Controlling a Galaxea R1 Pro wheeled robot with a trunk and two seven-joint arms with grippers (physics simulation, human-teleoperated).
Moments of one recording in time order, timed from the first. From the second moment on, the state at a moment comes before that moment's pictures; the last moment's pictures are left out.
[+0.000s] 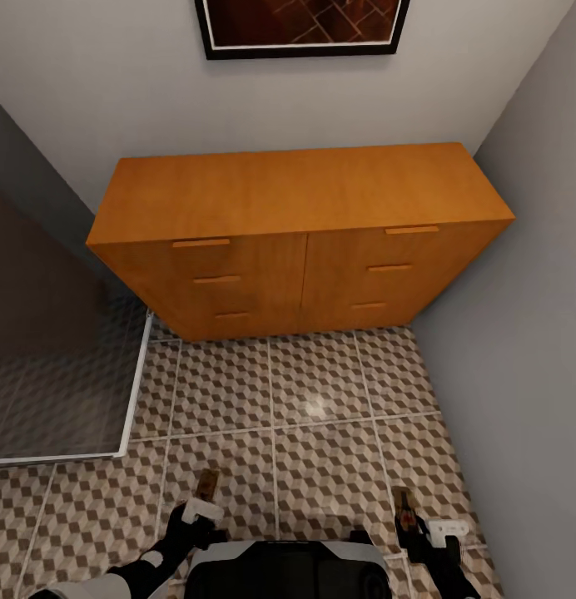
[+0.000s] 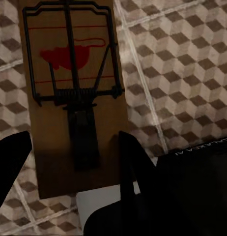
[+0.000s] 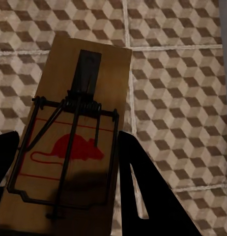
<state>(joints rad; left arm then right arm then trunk) -0.64 -0.01 -0.46 0.07 0.23 -0.46 -0.08 -0.43 -0.12 0.18 -0.20 -0.19 -0.56 0.00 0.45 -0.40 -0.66</state>
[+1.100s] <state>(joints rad) -0.45 0.05 -0.46 0.07 0.33 -0.74 0.01 -0.43 -0.12 0.18 -0.19 -0.18 -0.57 0.03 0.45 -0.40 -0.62</state>
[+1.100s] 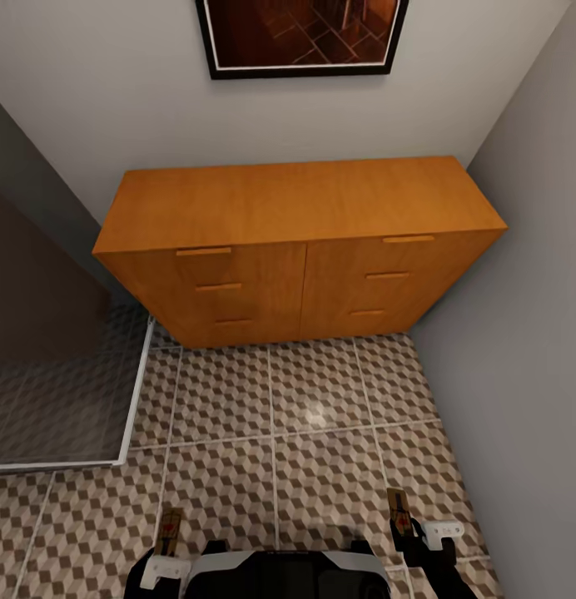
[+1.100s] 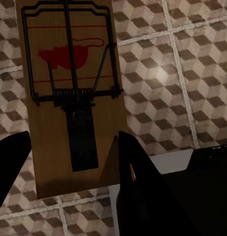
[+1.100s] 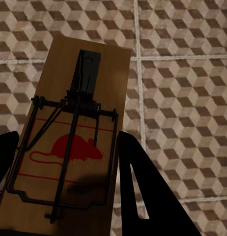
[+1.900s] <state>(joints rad) -0.45 0.04 -0.46 0.07 0.35 -0.73 0.01 -0.43 -0.12 0.18 -0.18 -0.18 -0.57 0.03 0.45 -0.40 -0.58</state>
